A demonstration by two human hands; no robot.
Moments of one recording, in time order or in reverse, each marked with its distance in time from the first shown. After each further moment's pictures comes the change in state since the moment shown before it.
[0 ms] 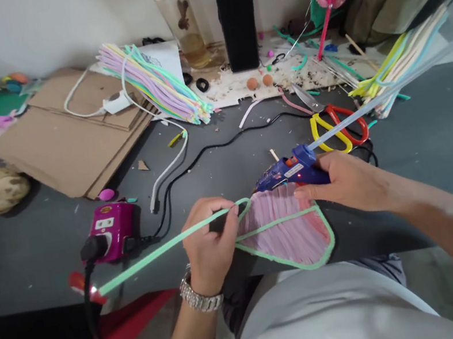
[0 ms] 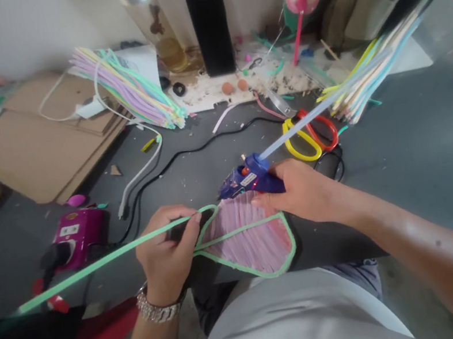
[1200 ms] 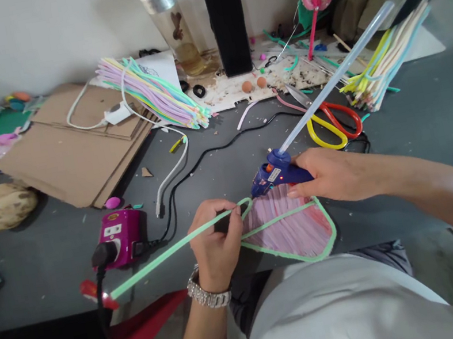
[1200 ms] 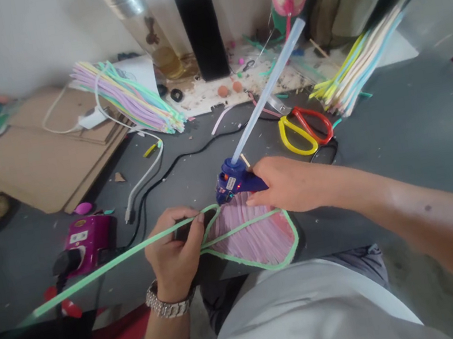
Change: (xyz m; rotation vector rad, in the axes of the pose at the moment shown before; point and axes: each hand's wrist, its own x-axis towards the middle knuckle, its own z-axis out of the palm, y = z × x) left_hand -0.003 -0.007 0.001 -0.080 0.020 0.050; right_hand 0.011 -0.031 -0.003 -0.220 -0.247 -0.056
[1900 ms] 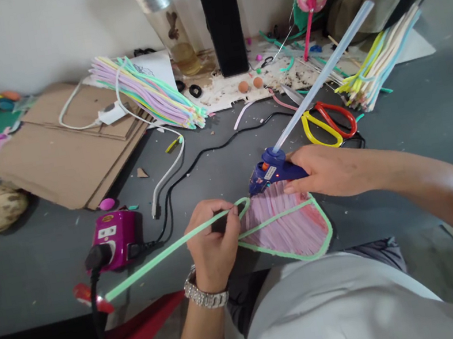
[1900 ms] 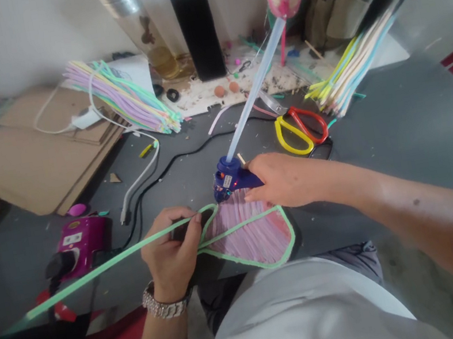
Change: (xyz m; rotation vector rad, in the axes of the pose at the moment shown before) left_hand 0.002 0.003 0.000 0.012 0.007 0.010; right_hand 0.002 0.001 -0.005 -0.086 -0.032 0.026
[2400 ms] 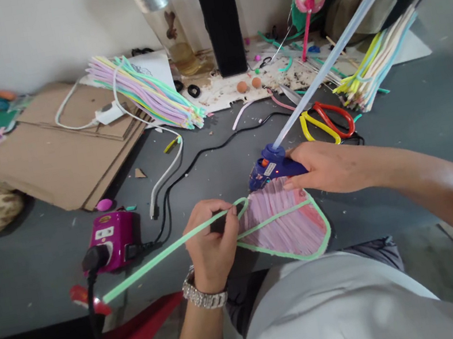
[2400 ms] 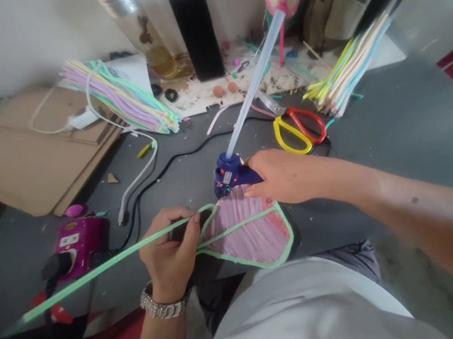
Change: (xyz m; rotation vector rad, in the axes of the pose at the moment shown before) left_hand 0.000 0.000 -0.001 0.014 -0.008 0.005; right_hand -0.001 0.001 -0.002 -0.024 0.076 -0.027
